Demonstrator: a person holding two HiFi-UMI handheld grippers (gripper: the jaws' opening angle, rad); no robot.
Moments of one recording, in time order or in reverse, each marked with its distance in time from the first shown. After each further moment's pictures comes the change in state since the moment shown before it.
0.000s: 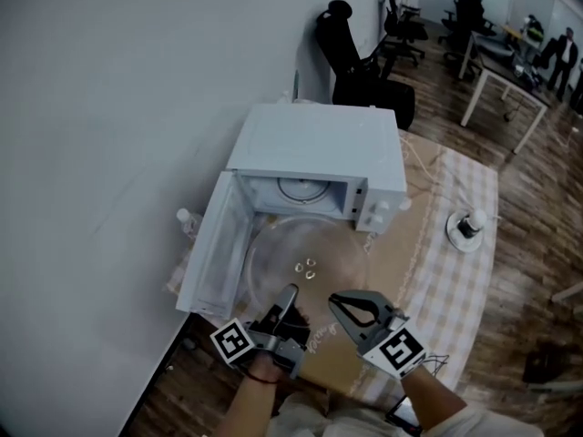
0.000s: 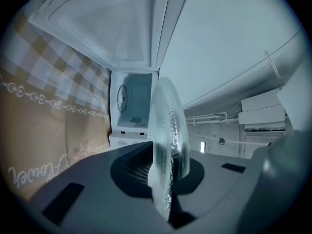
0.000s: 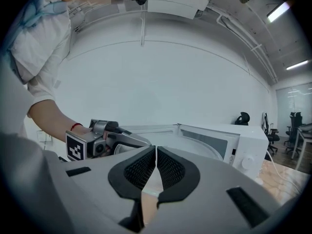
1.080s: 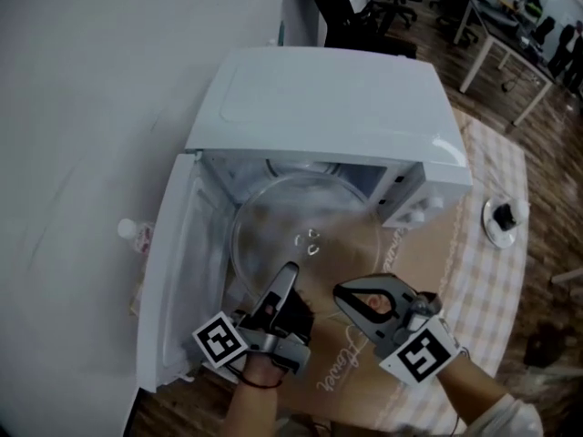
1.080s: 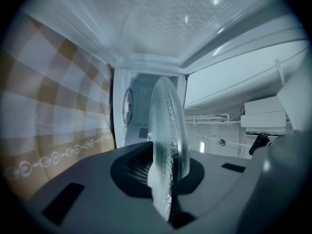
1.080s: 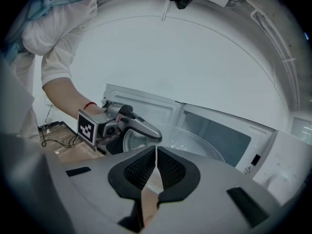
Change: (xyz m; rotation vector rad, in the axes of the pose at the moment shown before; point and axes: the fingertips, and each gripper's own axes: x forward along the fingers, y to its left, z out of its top) left arm 0.078 0.083 0.086 0.006 0.038 -0.027; right arm 0.102 -0.059 -0.072 -0.276 0.170 0.089
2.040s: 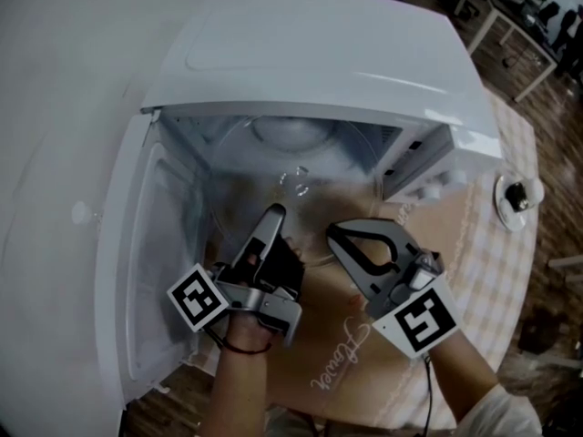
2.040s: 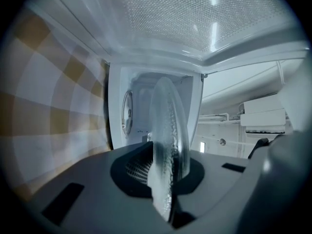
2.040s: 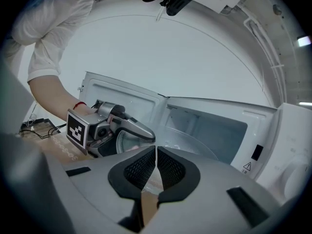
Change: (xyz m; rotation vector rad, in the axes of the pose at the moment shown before) left arm 0.049 0.027 0.034 0.025 -0.010 -0.021; right arm 0.036 -0.054 -0.033 0.022 -0.025 -0.130
